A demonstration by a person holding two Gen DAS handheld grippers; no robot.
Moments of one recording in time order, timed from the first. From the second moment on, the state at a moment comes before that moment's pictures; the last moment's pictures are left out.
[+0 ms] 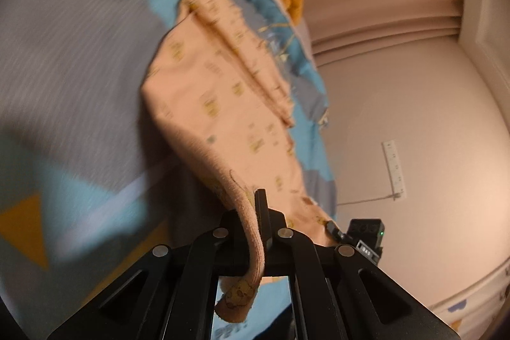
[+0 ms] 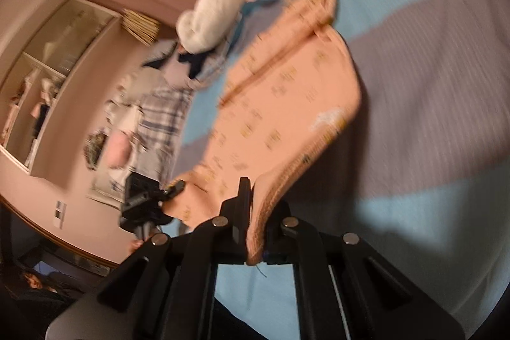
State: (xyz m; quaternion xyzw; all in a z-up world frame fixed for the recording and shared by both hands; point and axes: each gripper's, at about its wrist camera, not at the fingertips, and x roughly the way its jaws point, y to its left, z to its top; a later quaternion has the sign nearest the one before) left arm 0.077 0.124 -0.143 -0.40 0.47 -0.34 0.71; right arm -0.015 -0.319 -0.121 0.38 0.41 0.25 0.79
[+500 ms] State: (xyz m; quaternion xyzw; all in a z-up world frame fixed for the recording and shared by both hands) left arm 0.181 0.107 -0.092 -0.39 0.40 -0.34 0.75; right arm 0.095 -0.334 -0.059 0.35 0.32 0.24 0.84
